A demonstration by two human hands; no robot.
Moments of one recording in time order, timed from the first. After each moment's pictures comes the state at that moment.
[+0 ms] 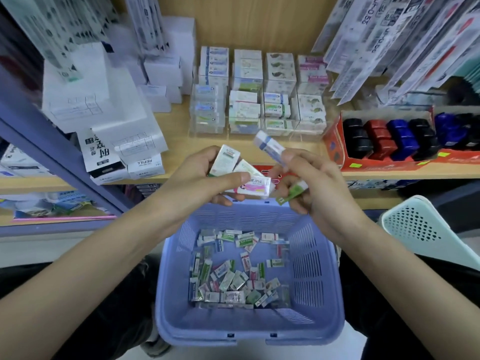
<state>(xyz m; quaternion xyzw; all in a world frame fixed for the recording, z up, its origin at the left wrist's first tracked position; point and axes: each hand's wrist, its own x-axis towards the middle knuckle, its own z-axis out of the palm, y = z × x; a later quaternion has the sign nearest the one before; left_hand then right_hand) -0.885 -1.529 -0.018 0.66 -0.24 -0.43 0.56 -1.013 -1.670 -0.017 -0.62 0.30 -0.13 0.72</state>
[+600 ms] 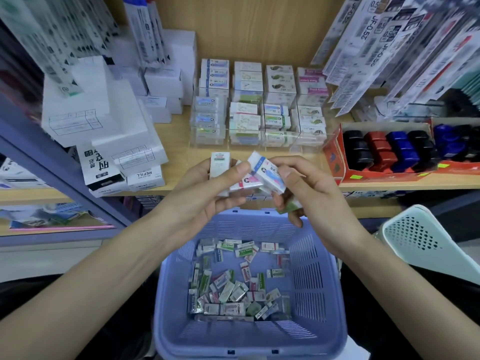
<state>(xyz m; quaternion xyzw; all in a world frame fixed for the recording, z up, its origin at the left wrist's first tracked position) -0.884 -1.543 -0.018 0.55 -0.10 -0.47 0.68 -1.008 -1.670 -0.016 -0.68 0.24 -0.13 0.68</state>
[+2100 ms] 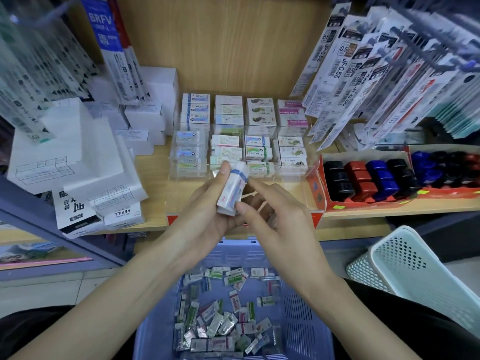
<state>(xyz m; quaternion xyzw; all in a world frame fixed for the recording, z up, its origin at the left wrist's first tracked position) -0.878 -1.598 -0.017 0.47 -0.08 -0.50 0.72 -0.986 -1.678 -0.015 -0.87 0.20 -0.23 0.39</state>
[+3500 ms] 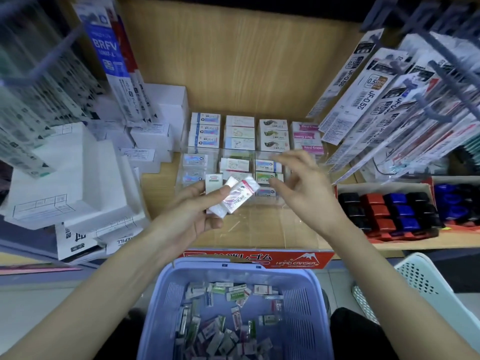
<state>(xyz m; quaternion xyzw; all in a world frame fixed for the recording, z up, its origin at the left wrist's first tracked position) -0.808 -1.614 -0.012 0.56 -0.06 -0.48 0.67 -0.913 -1.793 -0.016 -0.91 0.20 -0.18 0.33</state>
